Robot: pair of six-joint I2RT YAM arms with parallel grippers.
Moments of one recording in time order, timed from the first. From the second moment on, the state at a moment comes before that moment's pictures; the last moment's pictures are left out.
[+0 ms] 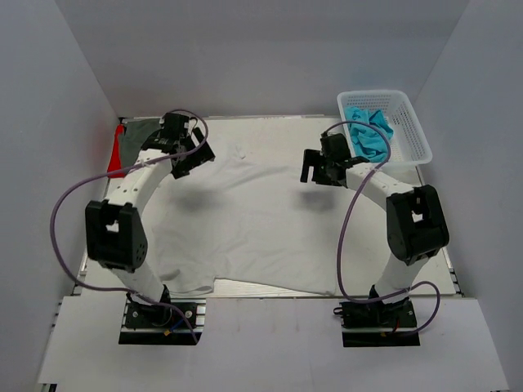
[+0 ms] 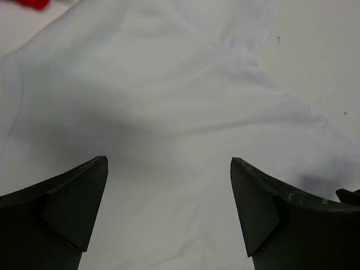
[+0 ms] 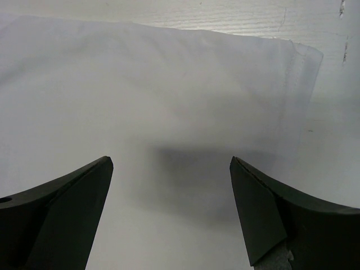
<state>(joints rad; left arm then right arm) -0.19 1.62 1.36 -0.64 -0.05 -0.64 0.37 1.74 1.19 -0.30 0.01 0.37</state>
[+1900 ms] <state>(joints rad) -0.24 1.24 0.83 -0.81 0.13 -0.75 0.39 1.56 0.98 -0.12 0.04 0.42</state>
